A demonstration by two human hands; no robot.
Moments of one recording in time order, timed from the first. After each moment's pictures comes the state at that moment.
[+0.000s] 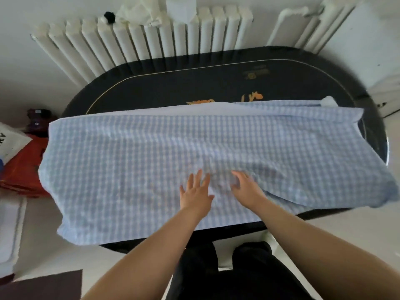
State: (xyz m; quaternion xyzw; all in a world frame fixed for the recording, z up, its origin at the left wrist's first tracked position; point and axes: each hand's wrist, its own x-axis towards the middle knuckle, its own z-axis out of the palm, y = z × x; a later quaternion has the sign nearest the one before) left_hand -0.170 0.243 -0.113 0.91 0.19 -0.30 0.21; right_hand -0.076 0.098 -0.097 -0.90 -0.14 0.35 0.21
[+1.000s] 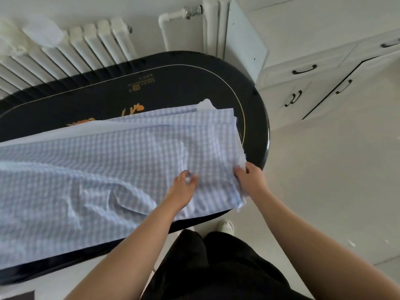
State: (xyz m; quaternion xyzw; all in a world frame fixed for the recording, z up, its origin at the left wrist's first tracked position) left_hand 0.054 -0.124 -0.076 0.79 0.32 -0.25 0.45; right_hand 0.144 -0.310 -0.075 -0.87 0.09 0.27 0.39
